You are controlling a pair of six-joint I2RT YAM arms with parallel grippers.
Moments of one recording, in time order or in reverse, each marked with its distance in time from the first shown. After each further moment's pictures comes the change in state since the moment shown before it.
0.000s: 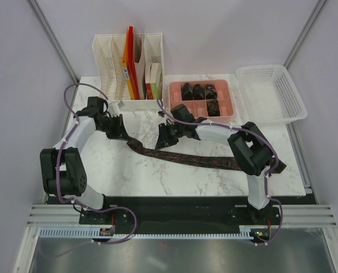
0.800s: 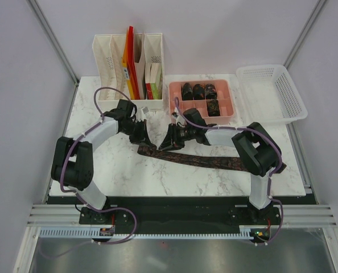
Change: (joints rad) left arm -0.330 0.092 0.005 0.104 -0.064 -0.254; right arm -0.077 -0.032 -0.222 0.281 -0.140 0.366
